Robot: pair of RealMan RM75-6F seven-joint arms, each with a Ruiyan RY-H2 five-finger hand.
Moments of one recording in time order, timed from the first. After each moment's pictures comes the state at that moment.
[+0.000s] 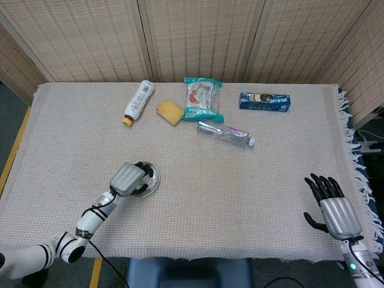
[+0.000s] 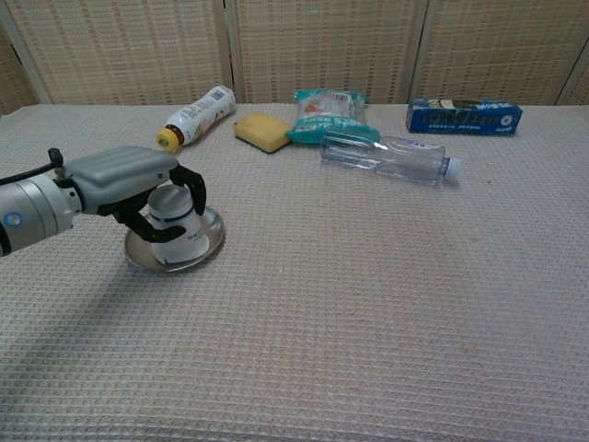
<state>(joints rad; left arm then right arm) -0.74 -1.58 -0.08 -1.25 1.42 0.96 0.11 0.12 -1.12 -0.01 -1.64 -1.52 1.36 -0.13</state>
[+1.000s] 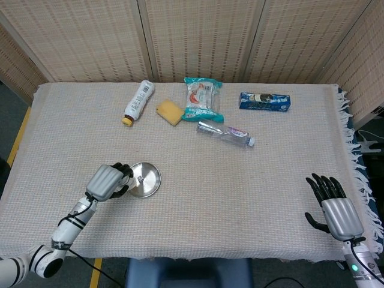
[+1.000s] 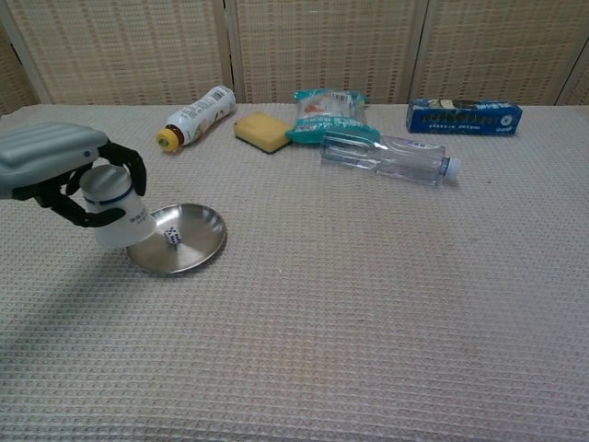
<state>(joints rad) -0.60 -1.40 -0.04 -1.43 1.42 1.12 0.18 0.12 -1.12 -0.01 -1.65 -1.53 1.38 -0.13</state>
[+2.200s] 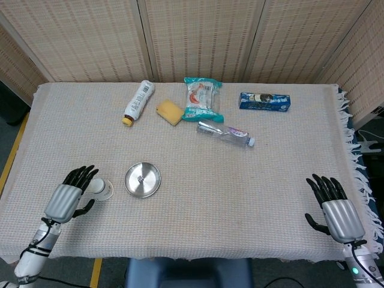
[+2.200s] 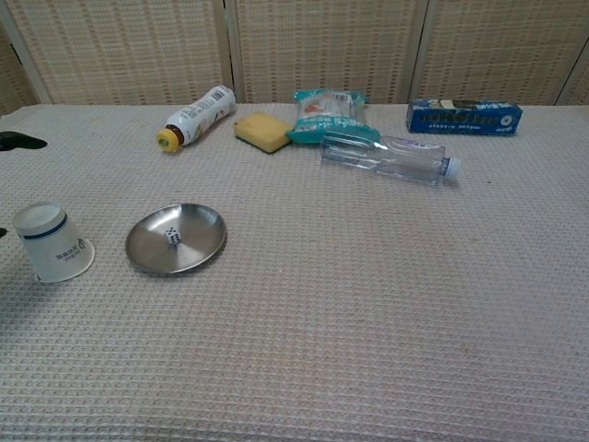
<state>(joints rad) -0.34 -1.34 0.03 -1.40 1.52 1.42 0.02 0.10 -1.12 -0.01 -1.66 -1.56 1.42 -0.14</state>
